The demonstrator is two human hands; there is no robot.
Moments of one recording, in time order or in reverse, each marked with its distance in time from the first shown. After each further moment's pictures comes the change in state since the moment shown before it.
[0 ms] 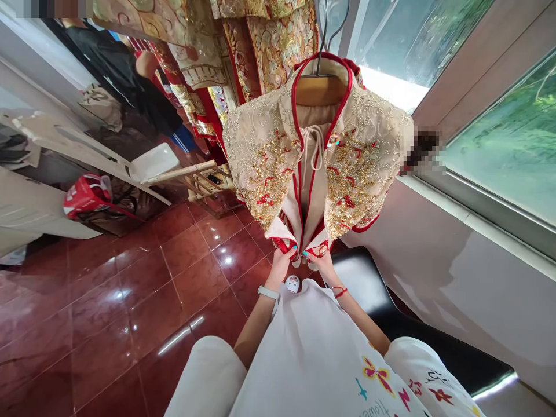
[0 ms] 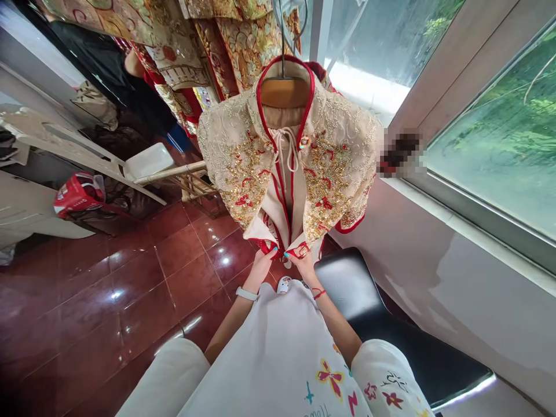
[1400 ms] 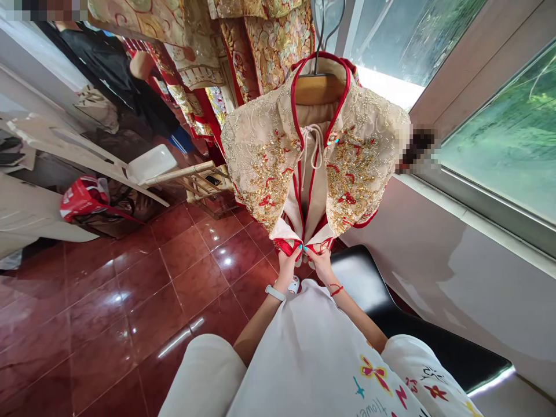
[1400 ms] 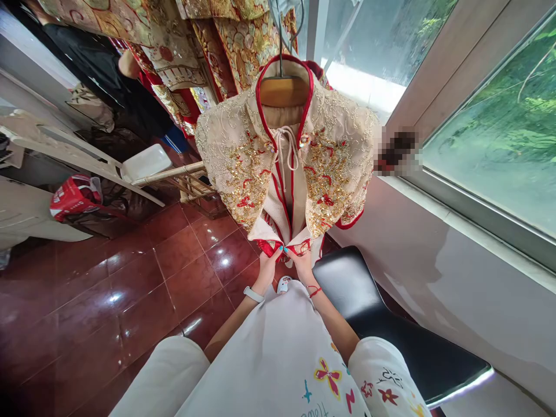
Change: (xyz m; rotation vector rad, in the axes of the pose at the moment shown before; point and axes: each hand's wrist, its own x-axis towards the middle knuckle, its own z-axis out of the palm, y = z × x) left_hand -0.014 -0.016 0.017 0.089 0.068 0.143; right_hand -0.007 -0.017 0.024 0.162 0.170 -0.066
